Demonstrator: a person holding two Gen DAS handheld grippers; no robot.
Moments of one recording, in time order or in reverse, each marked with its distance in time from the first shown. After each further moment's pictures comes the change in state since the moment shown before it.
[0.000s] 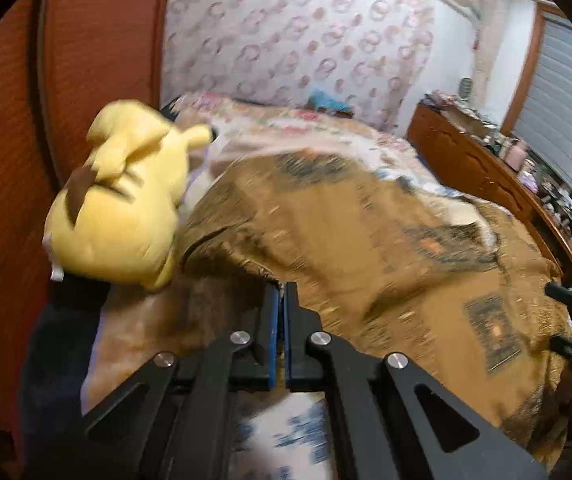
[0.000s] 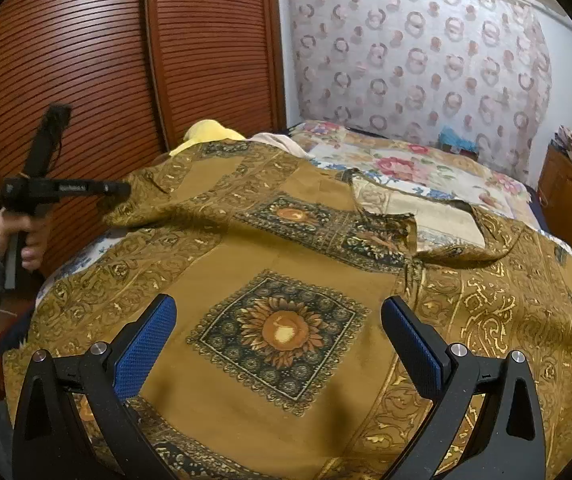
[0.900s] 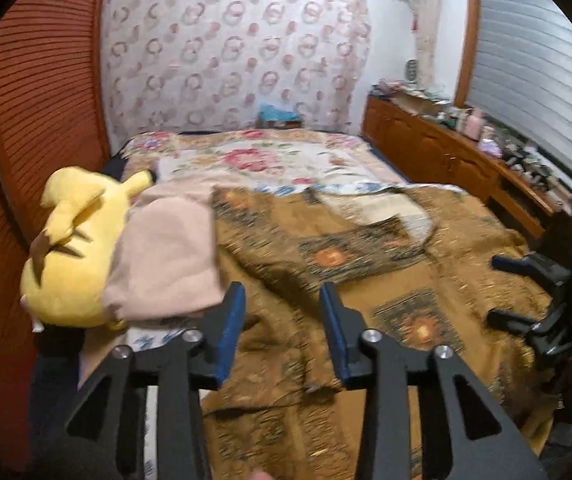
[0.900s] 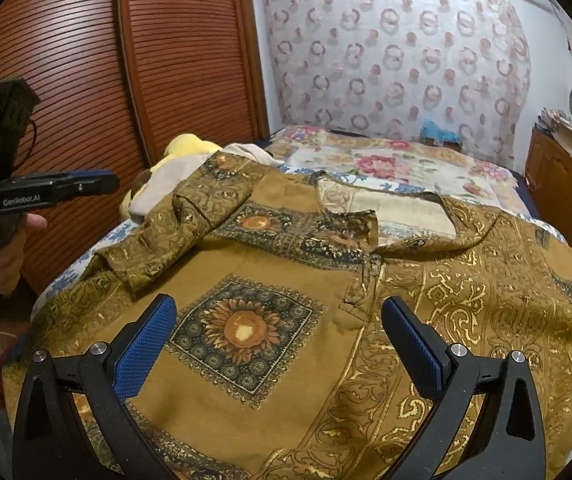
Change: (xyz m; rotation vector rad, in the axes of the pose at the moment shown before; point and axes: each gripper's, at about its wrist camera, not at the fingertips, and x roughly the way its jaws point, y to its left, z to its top) left arm -0.020 -0.088 0.006 0.174 -0.033 -0.017; right arm -0.013 -0.032 -0.002 0.063 -0.024 -0.025
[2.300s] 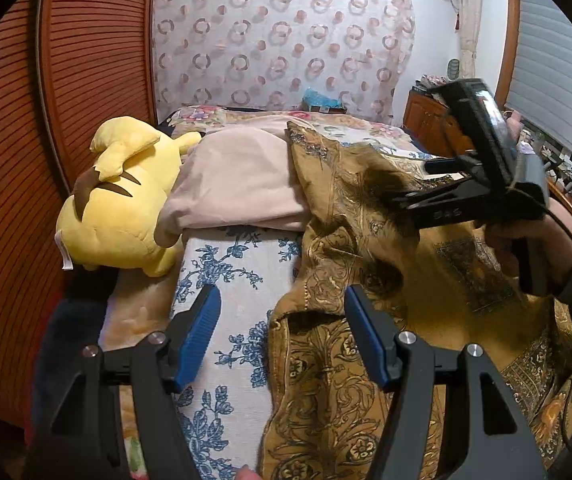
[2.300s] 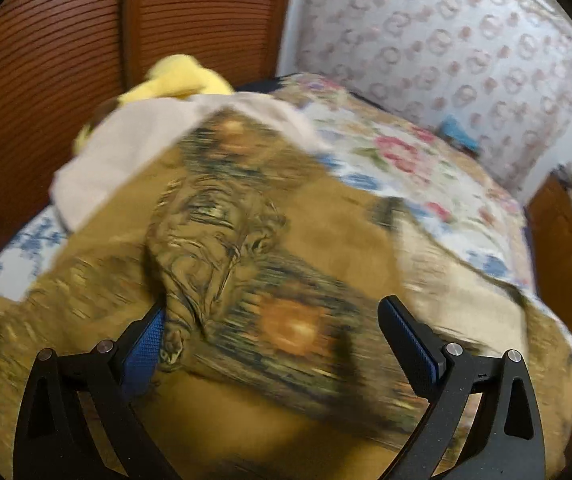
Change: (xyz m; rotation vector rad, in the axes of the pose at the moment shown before) left arm -0.005 0.030 -0.067 -0.087 0.025 0.097; right arm 0.175 0.050 0.077 -0.231 0.245 -0.147
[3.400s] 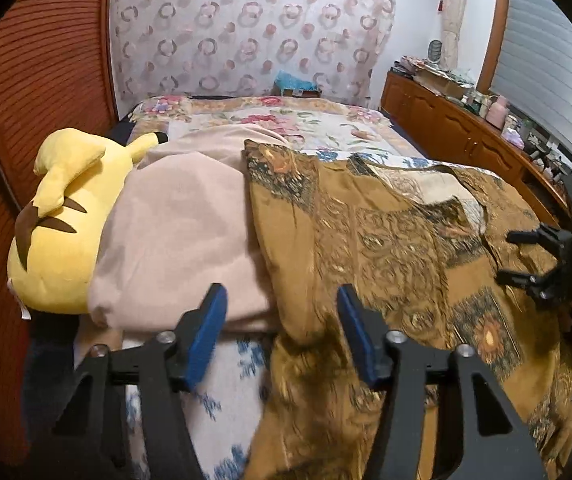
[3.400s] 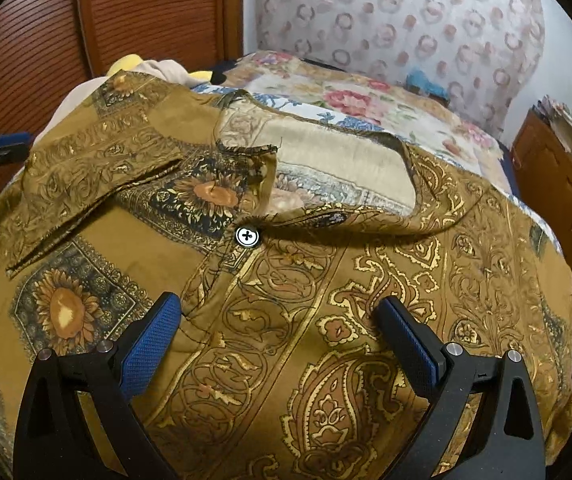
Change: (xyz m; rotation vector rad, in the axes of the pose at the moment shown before) left arm 0.080 -0.014 0.079 0.046 0.089 -0.084; right arm -0.051 -0.131 -0.123 0.143 0.054 0.055
